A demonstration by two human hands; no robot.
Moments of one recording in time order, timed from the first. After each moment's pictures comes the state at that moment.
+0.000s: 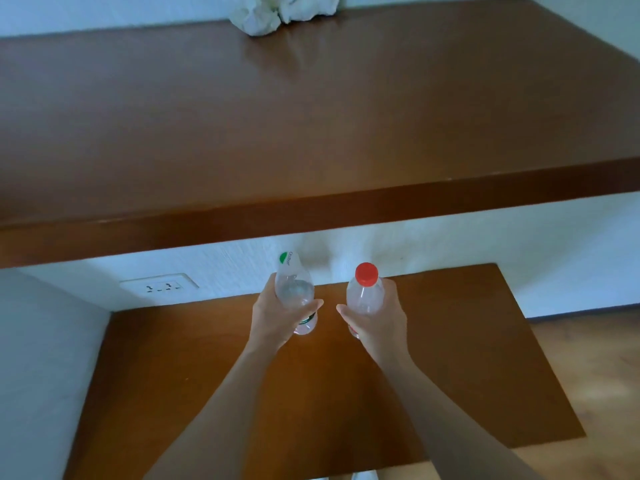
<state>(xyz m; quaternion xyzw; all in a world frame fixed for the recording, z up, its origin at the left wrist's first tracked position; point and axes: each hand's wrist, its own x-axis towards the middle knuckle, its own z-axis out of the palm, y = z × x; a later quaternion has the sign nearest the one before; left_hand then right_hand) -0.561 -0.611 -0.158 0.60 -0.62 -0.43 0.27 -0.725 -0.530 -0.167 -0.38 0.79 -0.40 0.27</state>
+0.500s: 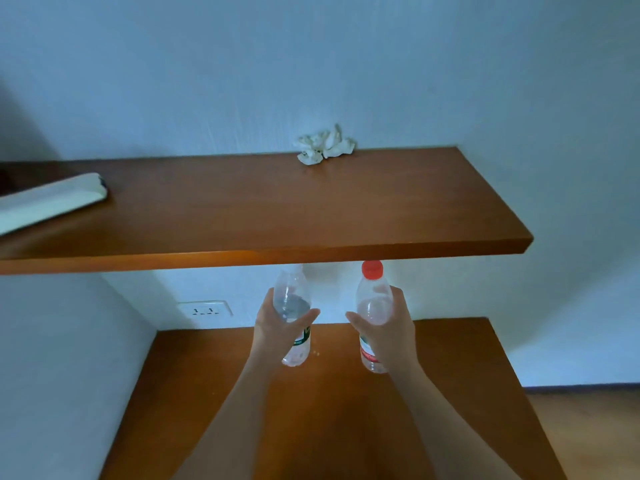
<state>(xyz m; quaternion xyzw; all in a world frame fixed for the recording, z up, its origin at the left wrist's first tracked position) -0.539 -0.580 -0.047 0.60 -0.58 -0.43 0.35 -0.726 -0.517 -0.051 -0.45 0.73 -0.47 0.21</state>
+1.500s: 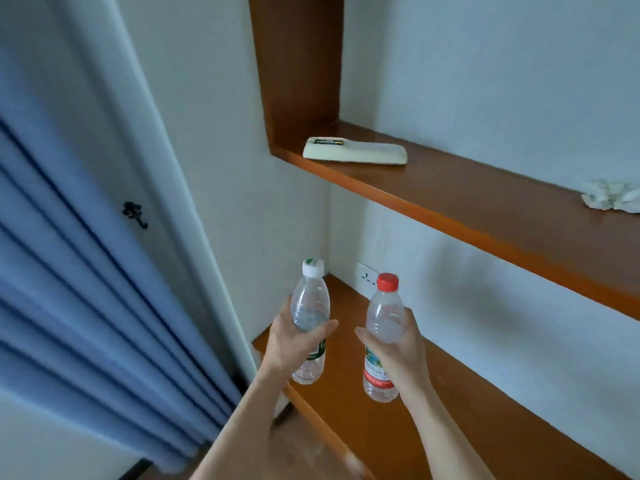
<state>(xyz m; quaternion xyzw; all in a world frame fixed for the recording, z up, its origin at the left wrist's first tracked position) -0.357 -0.416 -0.015 0.68 -0.40 -0.31 0.53 -0.538 -0.492 -0.036 -0.62 0.49 -0.36 0.49</state>
